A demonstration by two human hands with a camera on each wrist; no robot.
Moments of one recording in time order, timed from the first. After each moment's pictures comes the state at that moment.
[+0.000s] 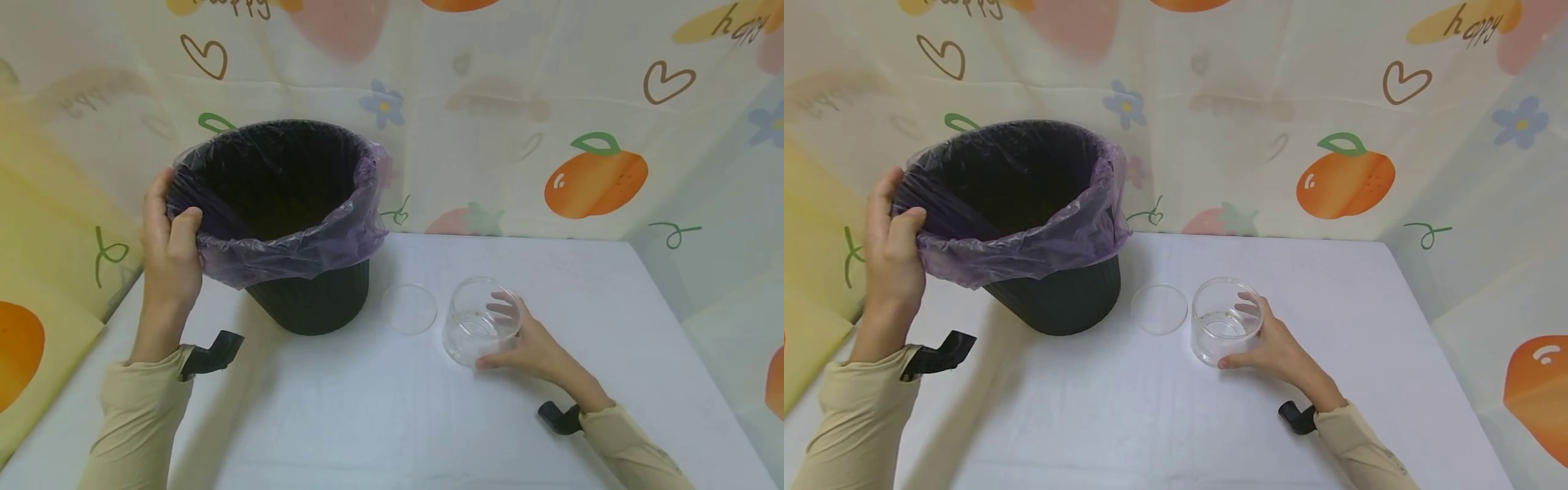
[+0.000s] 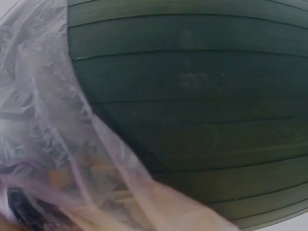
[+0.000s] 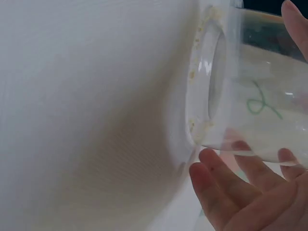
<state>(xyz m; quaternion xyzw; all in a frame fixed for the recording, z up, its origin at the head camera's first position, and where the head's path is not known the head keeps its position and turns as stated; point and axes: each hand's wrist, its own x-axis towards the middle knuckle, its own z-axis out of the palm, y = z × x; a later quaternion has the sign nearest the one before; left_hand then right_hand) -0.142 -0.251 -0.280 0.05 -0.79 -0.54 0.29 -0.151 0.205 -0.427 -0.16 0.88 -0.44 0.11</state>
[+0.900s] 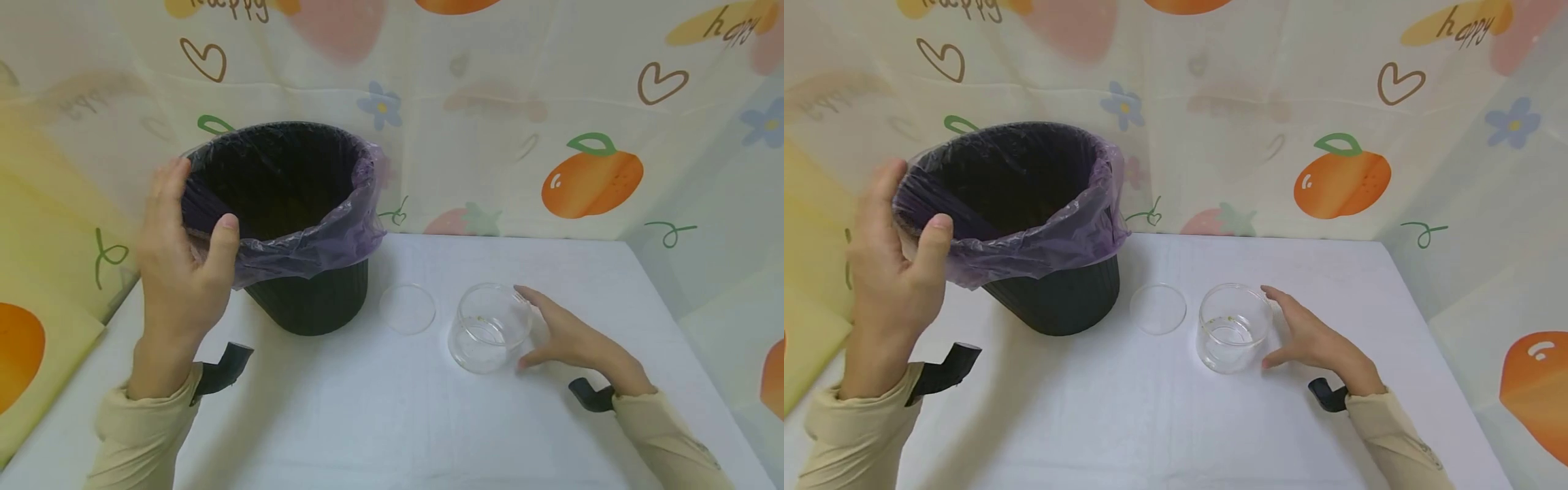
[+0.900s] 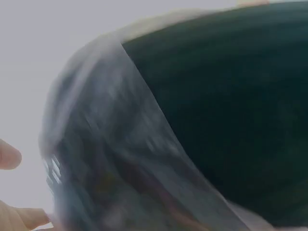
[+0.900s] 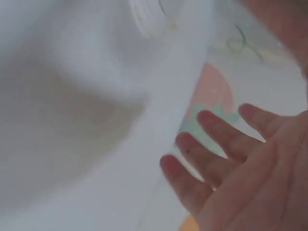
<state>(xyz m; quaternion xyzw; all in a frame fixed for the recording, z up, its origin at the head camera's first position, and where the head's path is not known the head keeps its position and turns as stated) -0.111 -0.200 -0.256 -0.07 -0.81 -0.39 0.43 -0.162 0.246 -0.393 -0.18 0.92 -0.31 0.16</state>
